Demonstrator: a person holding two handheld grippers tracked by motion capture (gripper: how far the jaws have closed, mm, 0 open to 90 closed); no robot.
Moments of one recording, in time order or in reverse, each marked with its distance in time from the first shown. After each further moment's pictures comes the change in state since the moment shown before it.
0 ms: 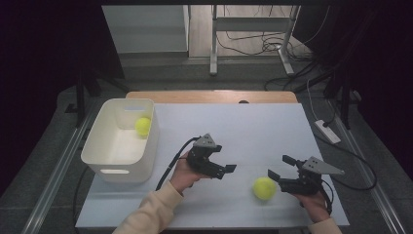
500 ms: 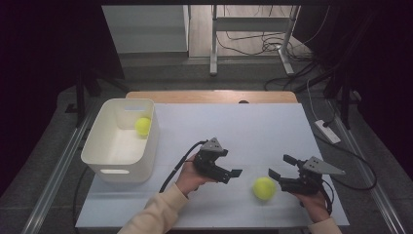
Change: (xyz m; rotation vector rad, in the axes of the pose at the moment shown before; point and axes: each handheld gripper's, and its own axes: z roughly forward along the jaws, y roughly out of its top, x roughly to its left) left arm -0.009 -0.002 0.019 0.019 -0.036 0.012; right arm -0.001 0.000 -0.001 -0.008 -0.014 0.004
